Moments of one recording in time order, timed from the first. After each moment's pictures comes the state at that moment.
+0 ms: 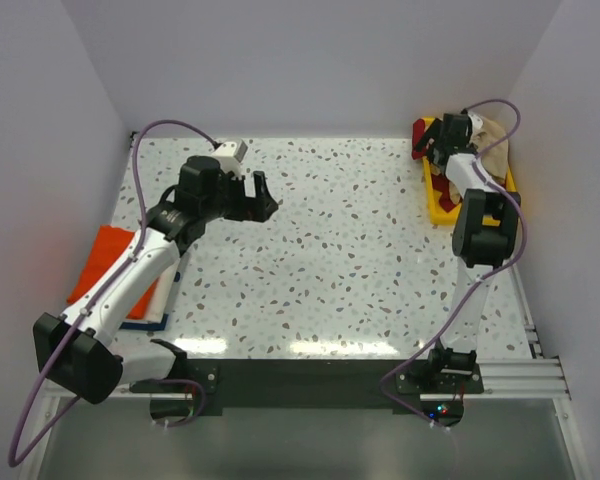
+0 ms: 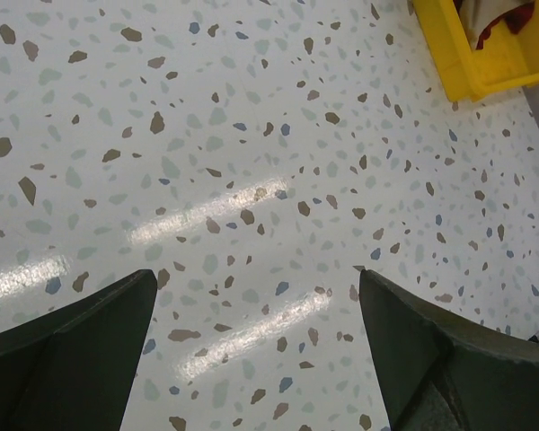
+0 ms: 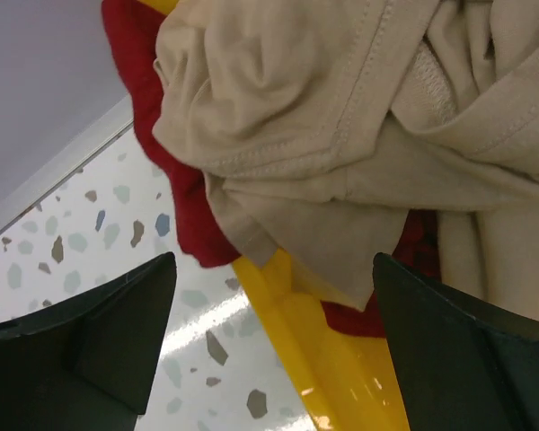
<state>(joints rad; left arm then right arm) -0.42 1.26 1.15 -0.42 0.14 -0.33 -0.07 2.20 1.79 -0.22 0.21 0.49</state>
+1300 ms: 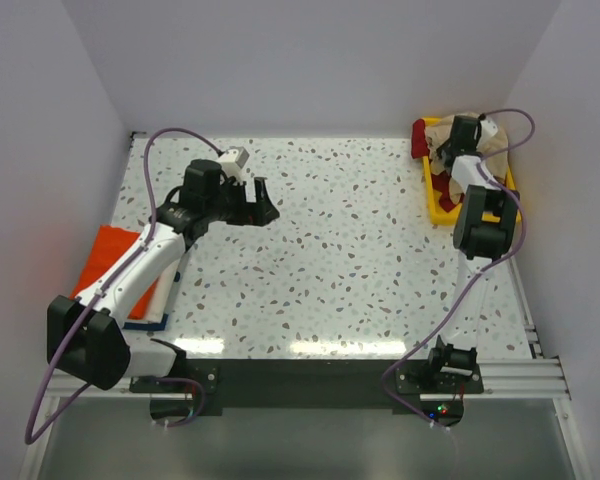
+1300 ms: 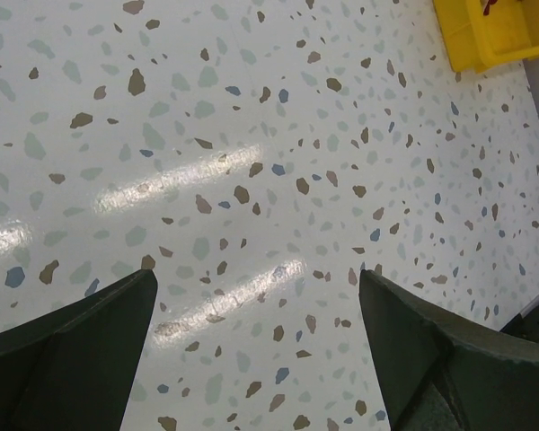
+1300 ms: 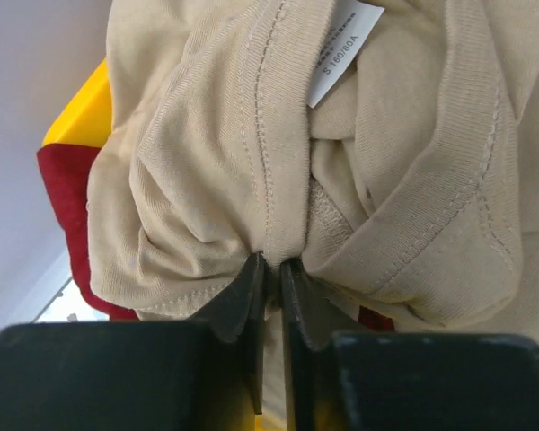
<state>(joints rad) -0.37 1.33 1.08 -0.35 0.28 -0.35 -0.15 2.38 1.93 -0.11 0.29 0.63</state>
